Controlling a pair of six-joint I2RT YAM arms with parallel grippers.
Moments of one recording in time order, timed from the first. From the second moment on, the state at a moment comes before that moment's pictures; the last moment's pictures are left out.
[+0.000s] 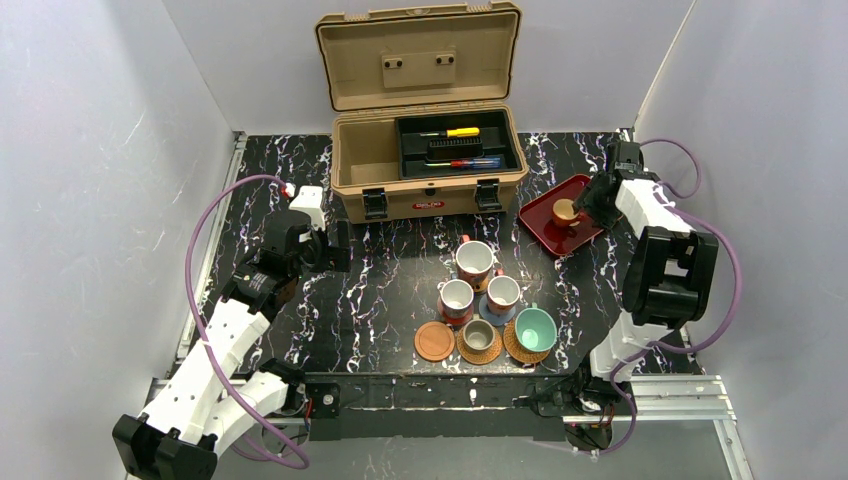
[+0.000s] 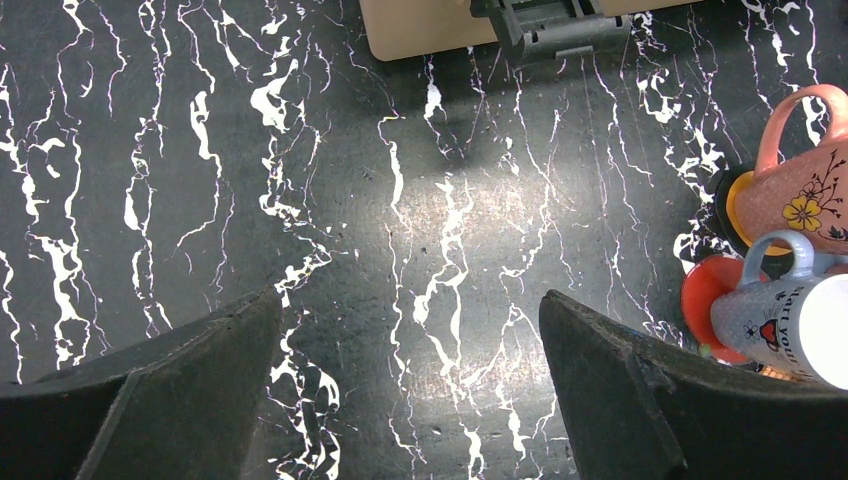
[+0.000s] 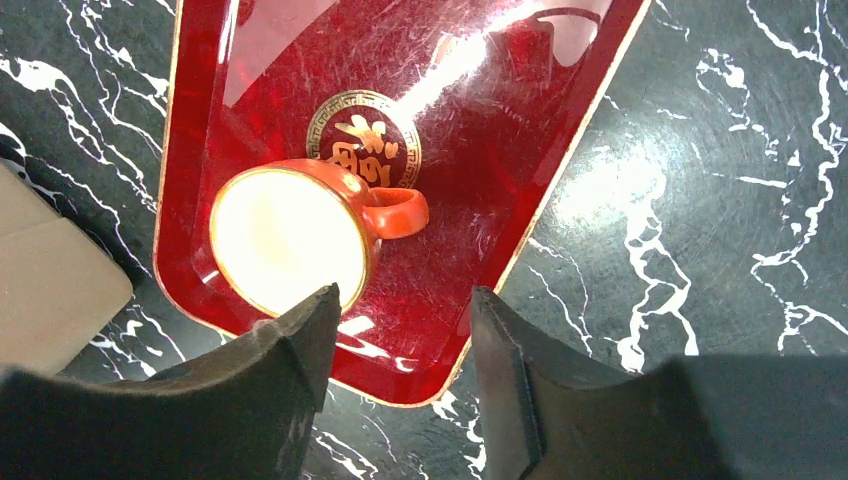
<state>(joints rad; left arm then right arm) -0.39 0.87 0.86 -0.61 -0.17 -0.19 -0.12 1.76 1.31 -0.60 0.06 0.49</state>
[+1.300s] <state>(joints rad) -0.40 0.86 0.86 -0.61 -0.17 -0.19 -0.06 1.77 1.18 -0.39 0.07 0.67</state>
